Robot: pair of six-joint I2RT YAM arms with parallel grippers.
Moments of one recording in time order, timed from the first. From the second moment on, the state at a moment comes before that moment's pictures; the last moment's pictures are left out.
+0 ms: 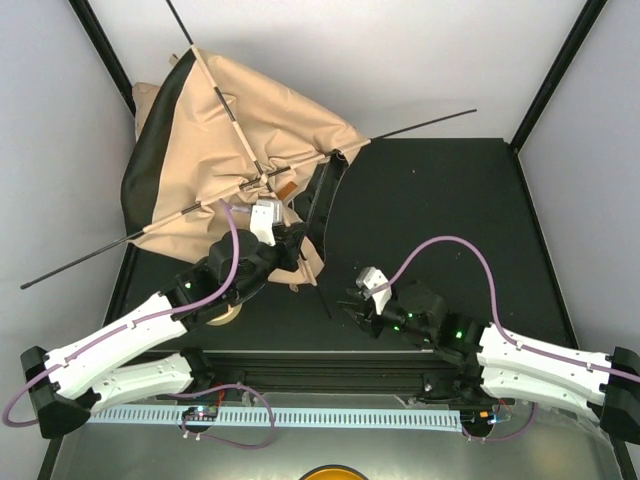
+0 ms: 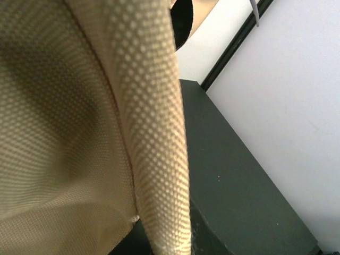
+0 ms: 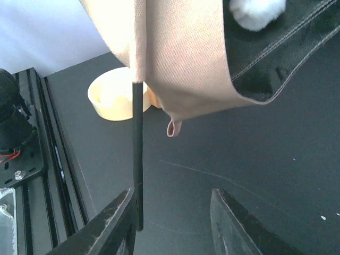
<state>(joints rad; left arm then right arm) -0.92 0.92 0.87 -0.20 -0.28 -0.60 1.09 0.83 0.40 0.08 0.00 0.13</state>
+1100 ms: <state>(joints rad) -0.92 0.91 0.88 -0.23 -0.29 -0.59 1.09 0.80 0.37 0.08 0.02 0.14</state>
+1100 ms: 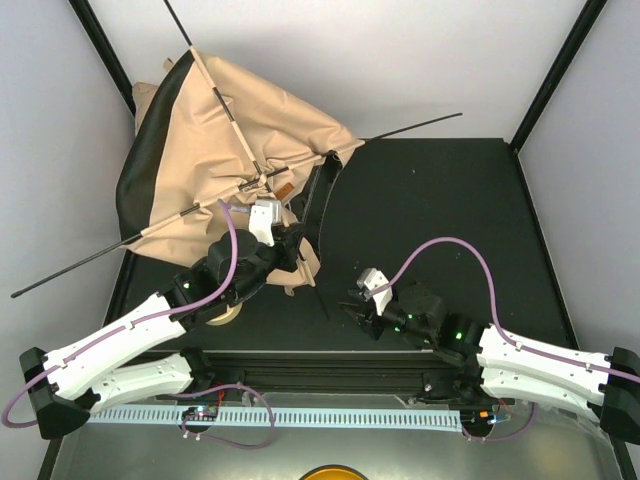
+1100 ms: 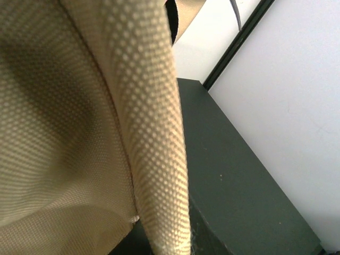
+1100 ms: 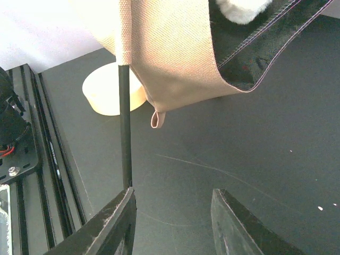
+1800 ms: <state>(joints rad) -0.92 0.91 0.88 -0.23 -0.29 -0.59 1.09 0.77 0.37 0.08 0.02 0.11</state>
